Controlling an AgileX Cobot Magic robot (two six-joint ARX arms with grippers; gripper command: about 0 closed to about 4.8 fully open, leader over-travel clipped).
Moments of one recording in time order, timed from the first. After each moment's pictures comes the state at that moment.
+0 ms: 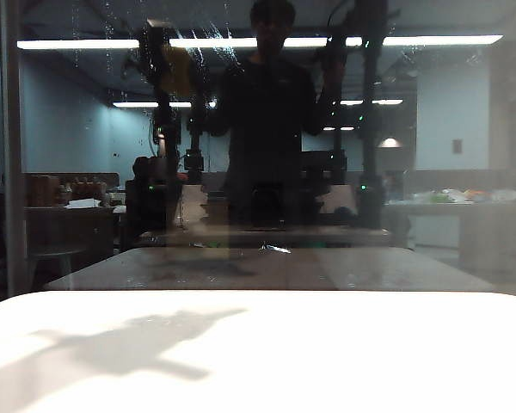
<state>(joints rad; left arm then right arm) -0.12 0.74 1.28 -0.78 0.43 0.07 0.16 0.92 1.72 -0.85 -0.38 -0.02</state>
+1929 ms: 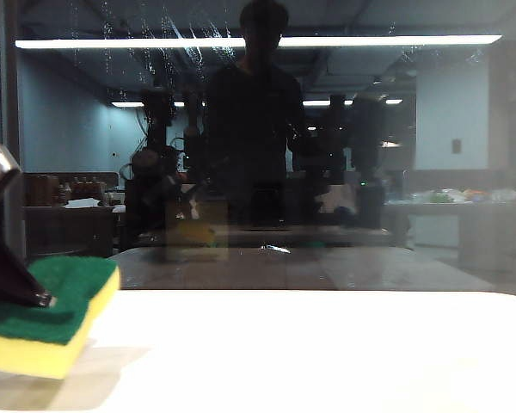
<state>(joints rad) -0.13 1.23 0.25 0.24 0.66 -0.29 0.16 0.39 0.50 -0.34 -0.36 0.15</state>
